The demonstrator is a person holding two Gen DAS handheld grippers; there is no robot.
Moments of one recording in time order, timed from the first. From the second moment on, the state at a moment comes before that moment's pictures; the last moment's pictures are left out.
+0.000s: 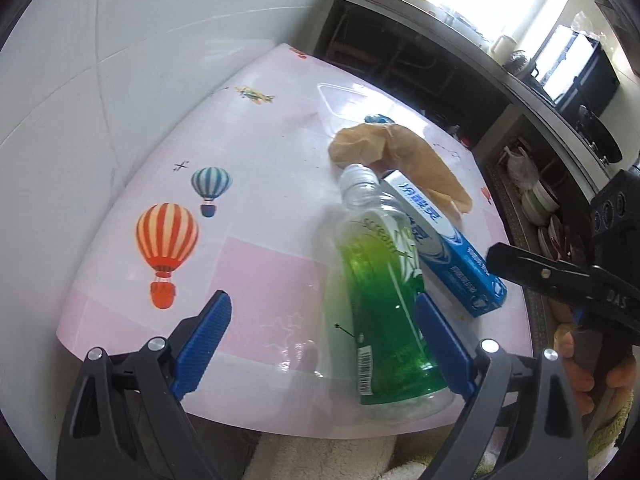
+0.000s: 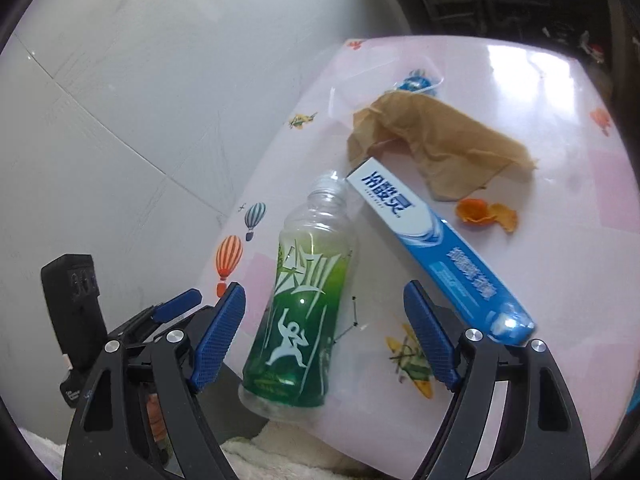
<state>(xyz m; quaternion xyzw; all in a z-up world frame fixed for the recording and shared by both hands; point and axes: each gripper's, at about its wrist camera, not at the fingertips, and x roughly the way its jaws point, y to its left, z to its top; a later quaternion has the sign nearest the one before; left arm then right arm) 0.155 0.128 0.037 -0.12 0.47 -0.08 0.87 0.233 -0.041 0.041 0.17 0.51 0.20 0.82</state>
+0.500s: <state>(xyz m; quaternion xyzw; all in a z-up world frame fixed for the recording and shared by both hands) 0.151 0.171 0.037 -0.16 0.46 -0.05 0.87 0.257 0.030 -0.005 0.07 0.57 0.20 0.79</state>
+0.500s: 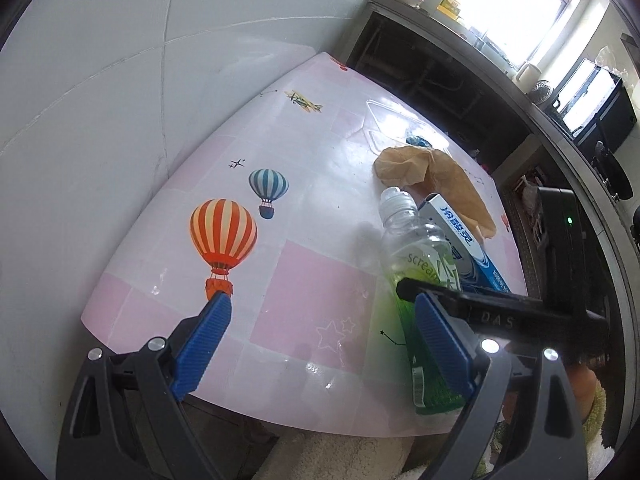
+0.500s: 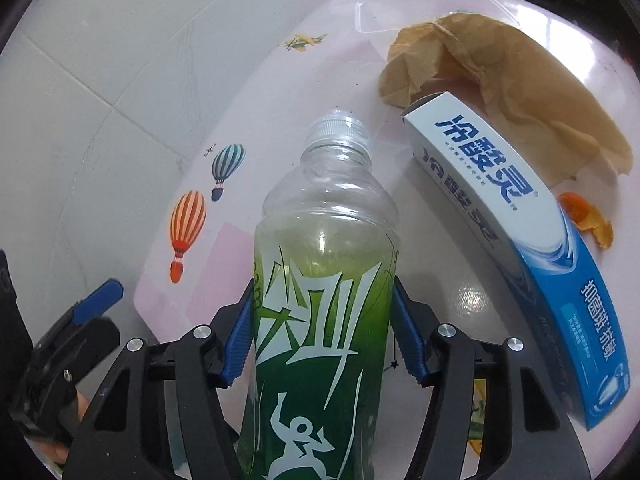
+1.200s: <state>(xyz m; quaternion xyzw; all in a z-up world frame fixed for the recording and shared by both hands) 0.243 0.011 0.026 -0.19 0.51 -0.21 0.81 0.073 -0.099 0.003 0.02 0.59 0.10 0.80</state>
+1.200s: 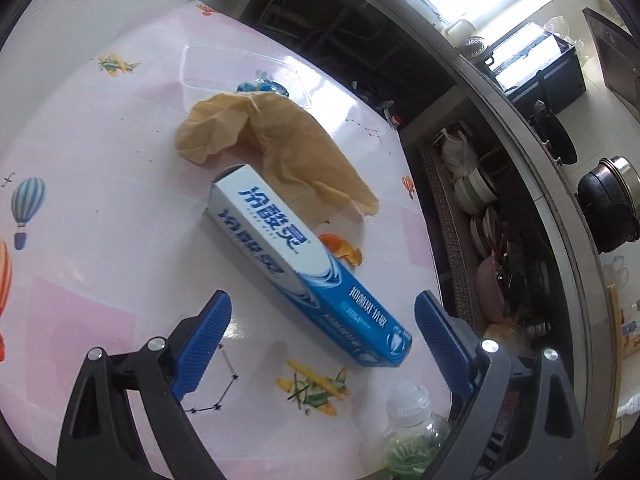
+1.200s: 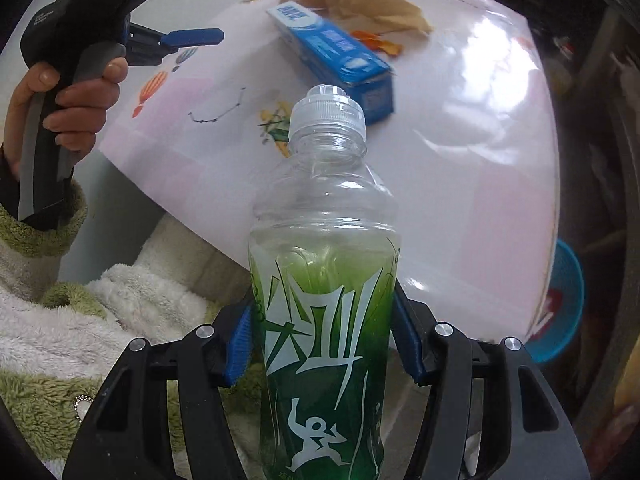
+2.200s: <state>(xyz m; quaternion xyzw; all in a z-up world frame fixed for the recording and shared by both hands) 0.253 0.022 -0.014 -0.14 0.54 -0.18 0.81 0.083 -0.166 0.002 0.18 0.54 -0.02 0.82</state>
